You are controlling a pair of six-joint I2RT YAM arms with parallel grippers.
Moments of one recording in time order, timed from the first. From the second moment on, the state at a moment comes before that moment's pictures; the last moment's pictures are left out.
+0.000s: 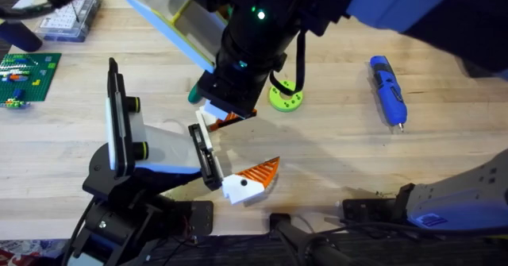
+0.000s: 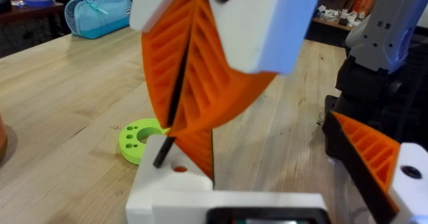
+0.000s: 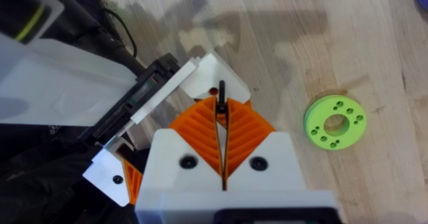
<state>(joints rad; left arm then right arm) -0.38 0.00 0.01 -0.07 0.82 -0.07 1.01 1.77 1.88 -1.35 -0.13 -0.11</state>
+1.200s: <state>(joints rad) -0.38 0.00 0.01 -0.07 0.81 -0.07 1.01 1.88 2.16 -1.62 -0.13 -0.11</state>
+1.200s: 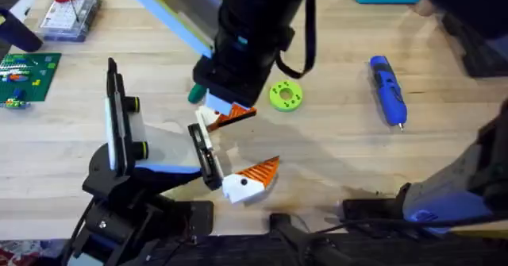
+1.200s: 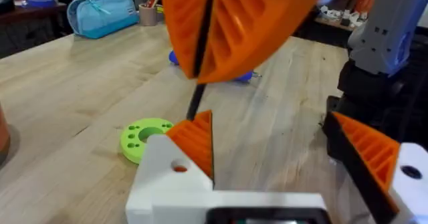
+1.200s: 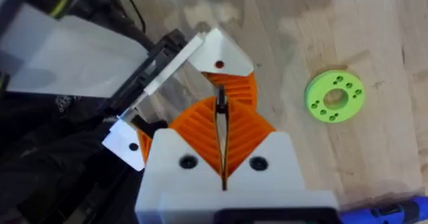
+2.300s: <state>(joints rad) -0.38 0.00 0.01 -0.07 0.81 -0.07 1.03 1.99 2.25 -1.68 -0.13 -0.13</state>
